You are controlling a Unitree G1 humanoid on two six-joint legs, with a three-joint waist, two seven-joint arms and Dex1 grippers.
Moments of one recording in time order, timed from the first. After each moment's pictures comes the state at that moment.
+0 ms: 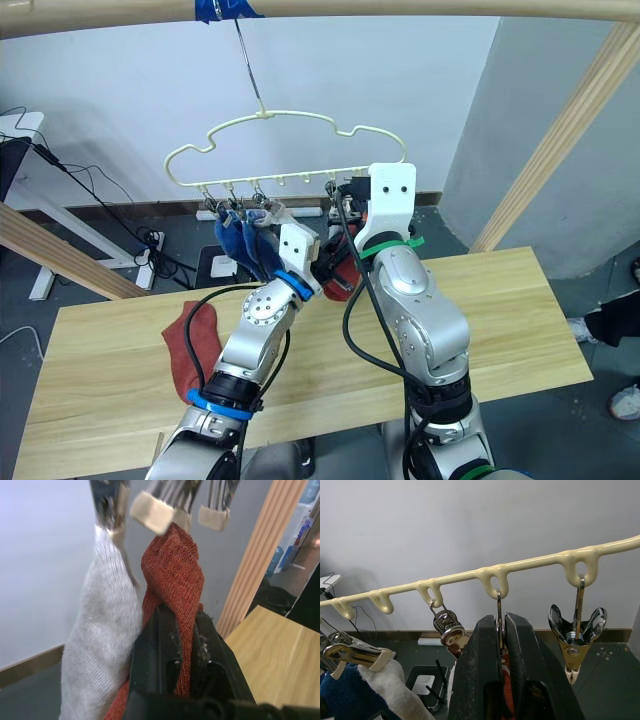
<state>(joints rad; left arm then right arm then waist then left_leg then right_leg) -0.45 0.08 -0.15 0.22 -0.07 -0.08 -0.42 -0.56 0.14 0.17 -0.45 0.21 0.82 -0.21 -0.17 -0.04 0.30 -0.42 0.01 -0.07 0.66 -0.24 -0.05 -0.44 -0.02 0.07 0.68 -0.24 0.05</state>
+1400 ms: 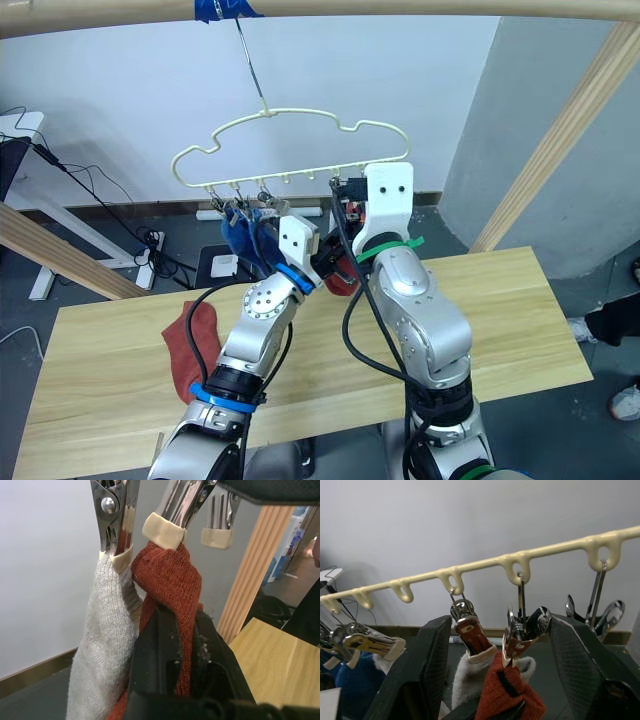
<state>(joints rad) -0.49 0.07 -0.13 0.23 -0.08 -0.08 -0.44 -0.56 0.14 0.16 -0.52 0.19 0.90 -0.16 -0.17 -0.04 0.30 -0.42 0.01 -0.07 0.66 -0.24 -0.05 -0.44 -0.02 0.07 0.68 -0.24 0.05</state>
